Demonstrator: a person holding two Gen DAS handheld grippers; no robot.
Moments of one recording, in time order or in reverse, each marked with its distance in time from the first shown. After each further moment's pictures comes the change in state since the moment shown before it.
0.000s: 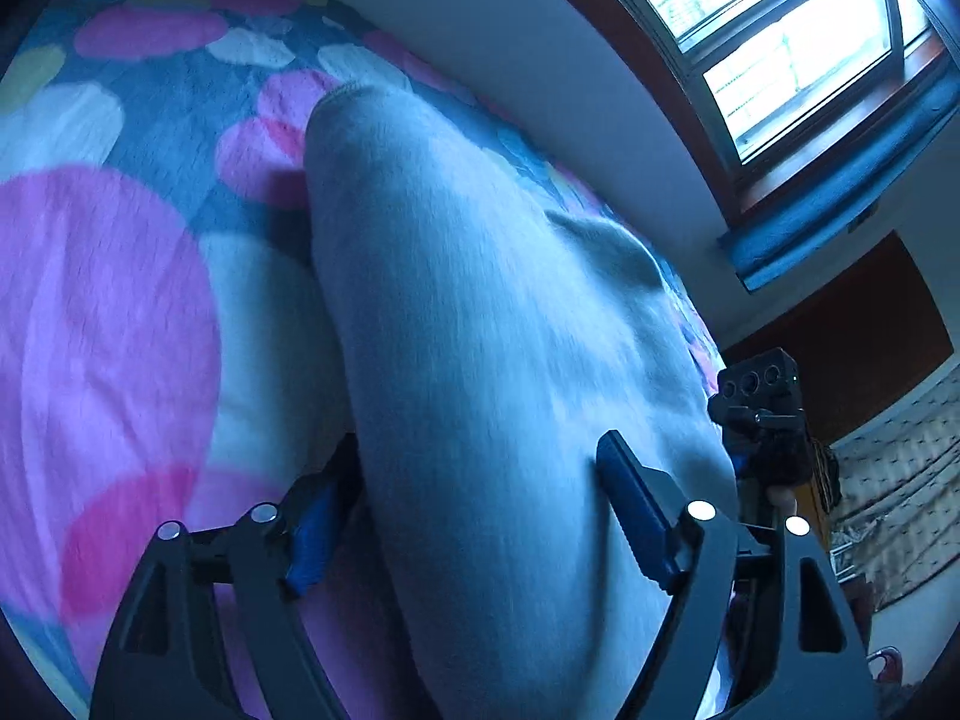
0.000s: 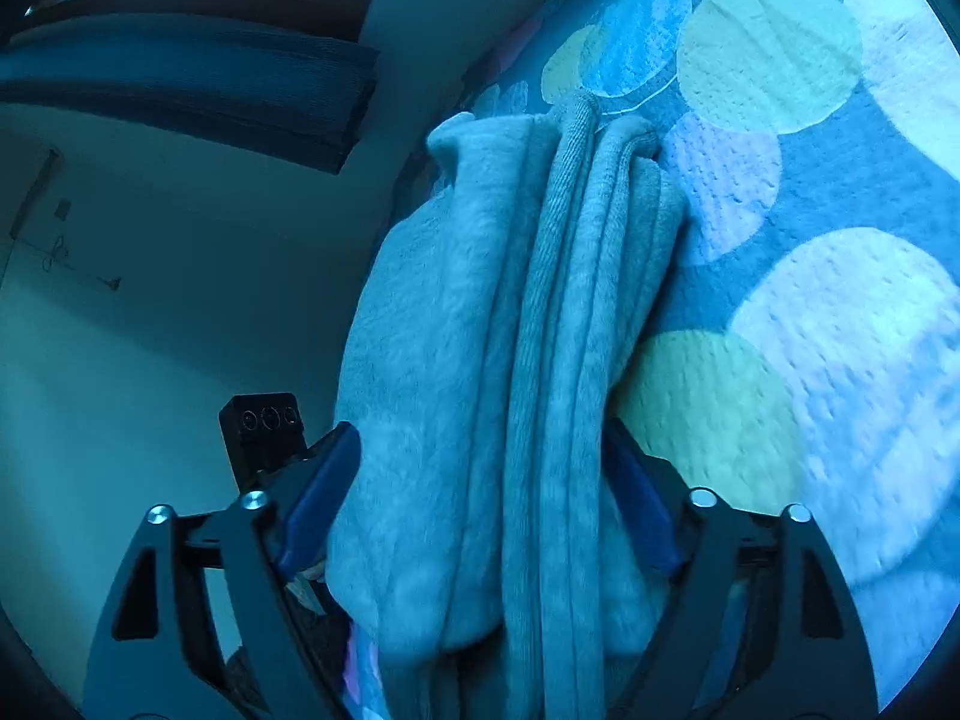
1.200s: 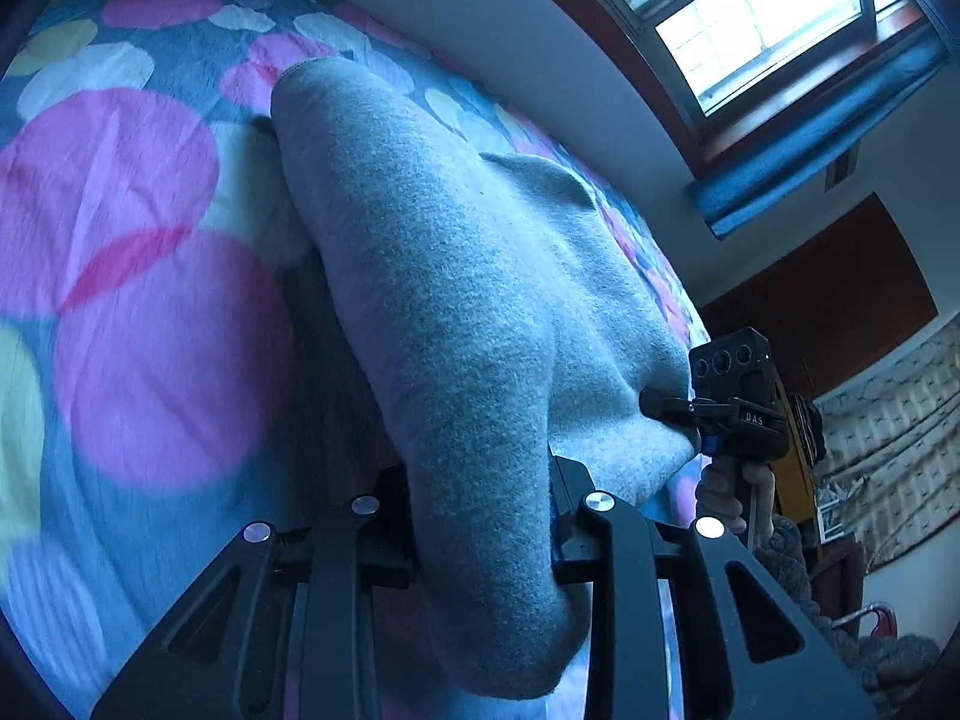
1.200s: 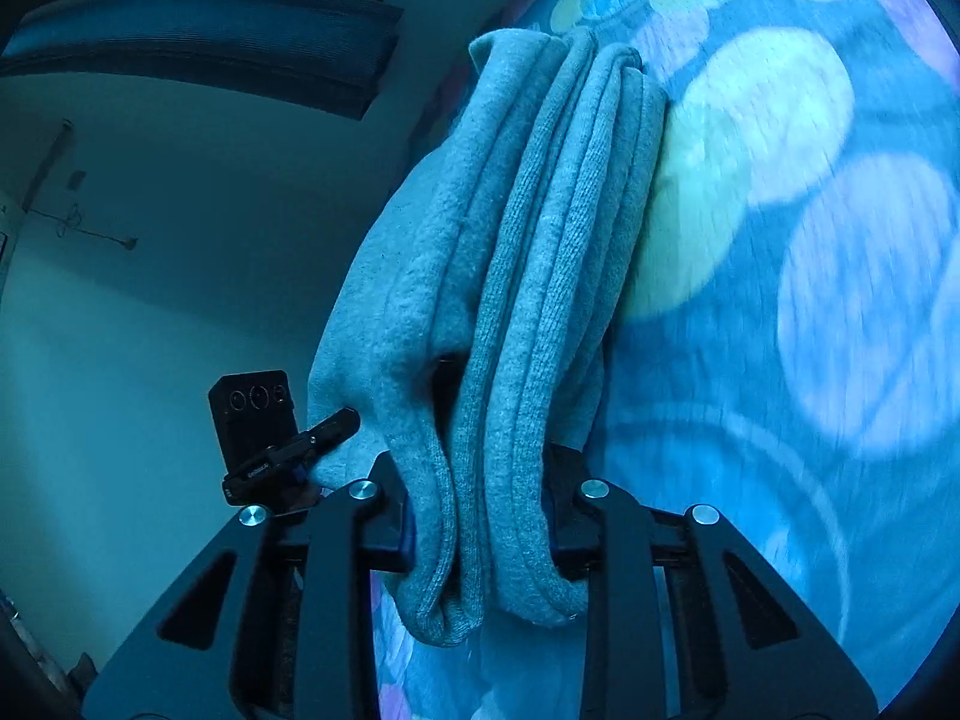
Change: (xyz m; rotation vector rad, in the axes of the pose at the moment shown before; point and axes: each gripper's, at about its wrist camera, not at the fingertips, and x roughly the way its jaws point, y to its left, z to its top) left arm -0.047 -0.048 -0.076 0.034 0.082 -0.025; right arm -0.040 0.021 -0.109 0.037 0.063 0.038
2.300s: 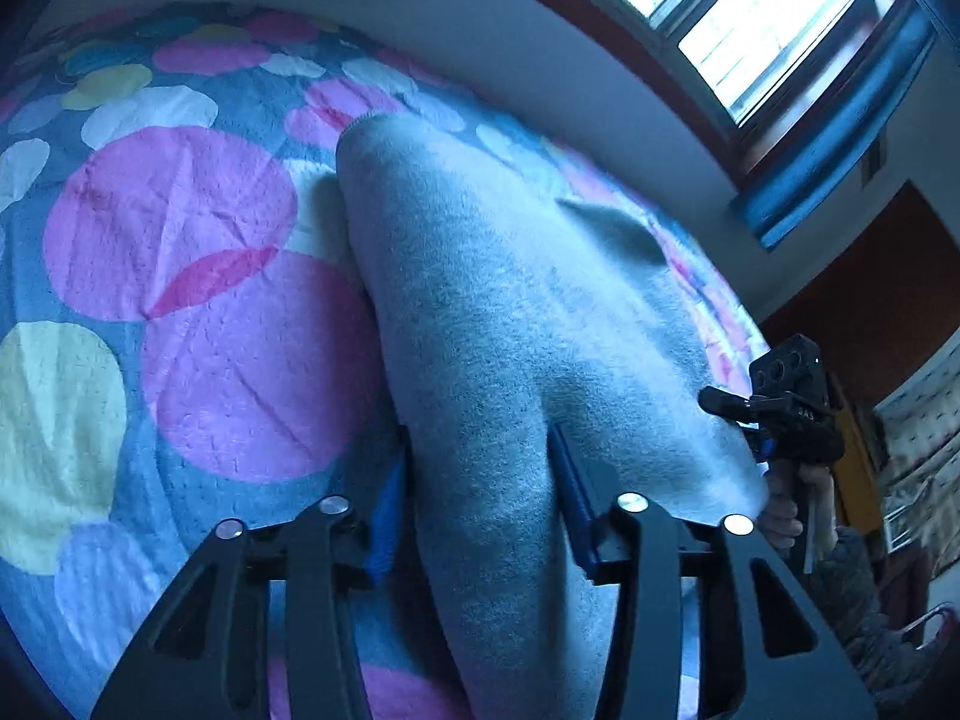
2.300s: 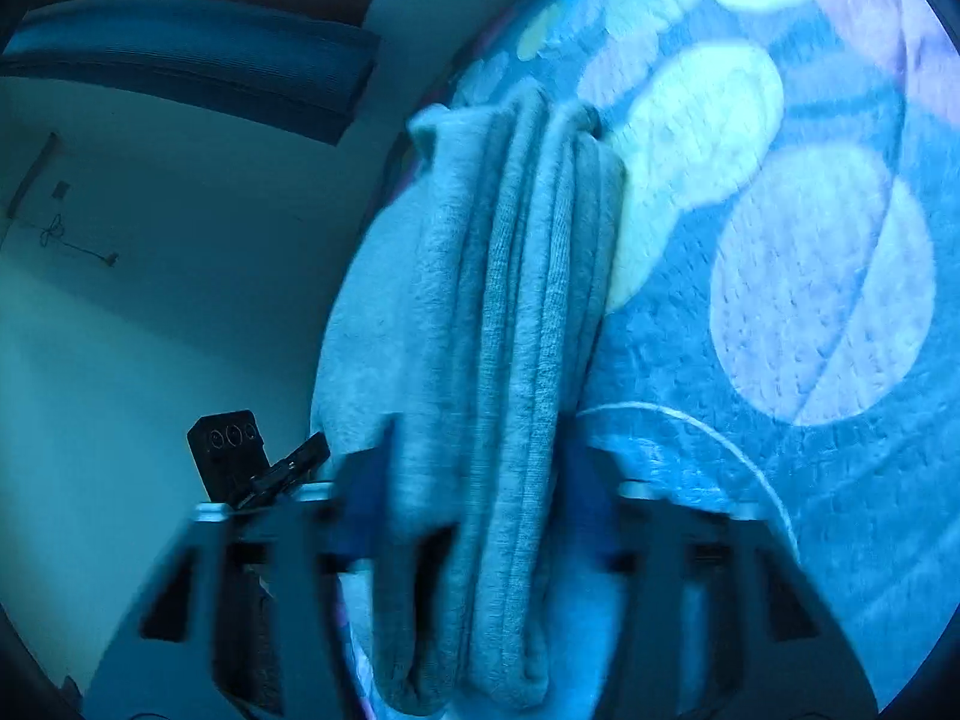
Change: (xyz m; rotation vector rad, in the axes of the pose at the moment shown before) left arm -0.007 0.015 -0.016 0.060 -0.112 0.168; right arm -0.038 -0.025 -0.011 0.010 -0.088 -0.070
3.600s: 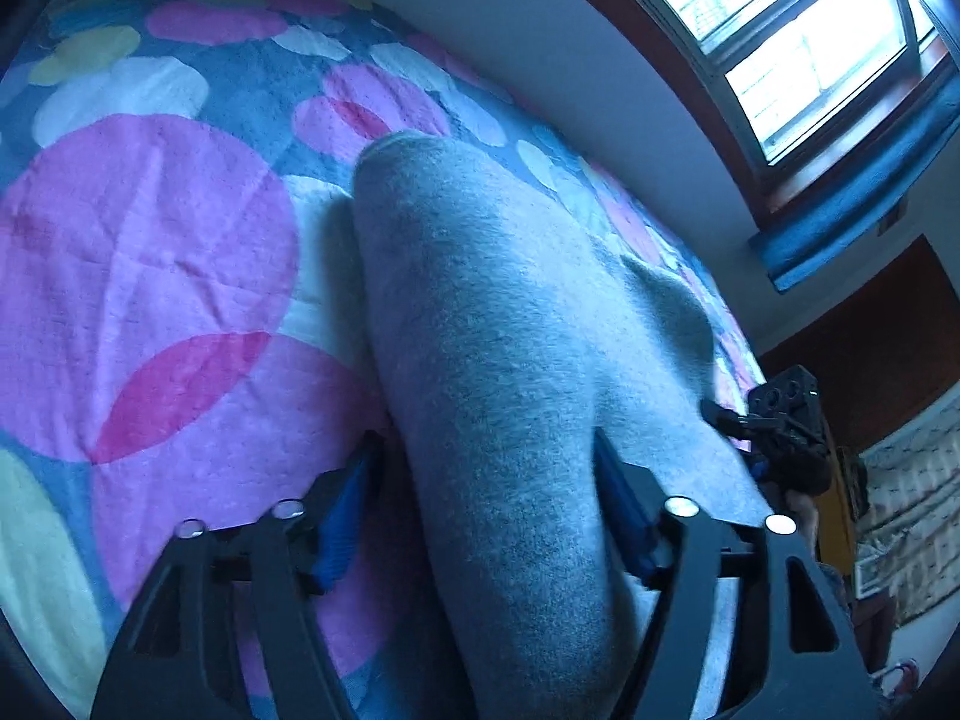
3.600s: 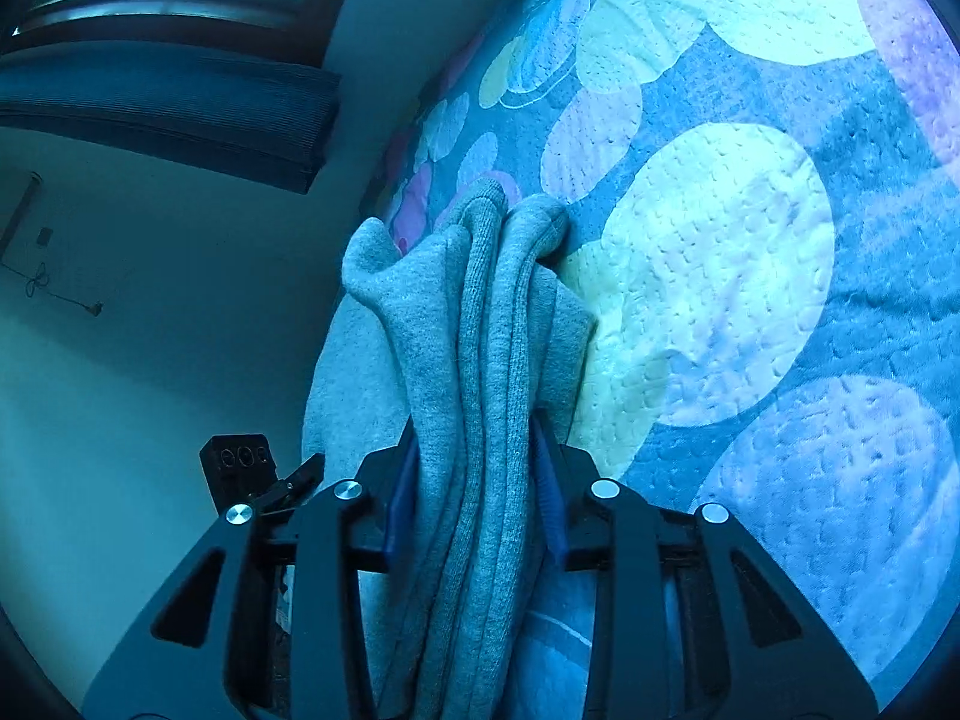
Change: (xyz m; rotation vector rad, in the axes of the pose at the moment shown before) left arm 0.043 0.037 0.057 -0.116 0.002 -0.020; right arm 0.026 -0.011 0.070 0.037 -0.059 0.006
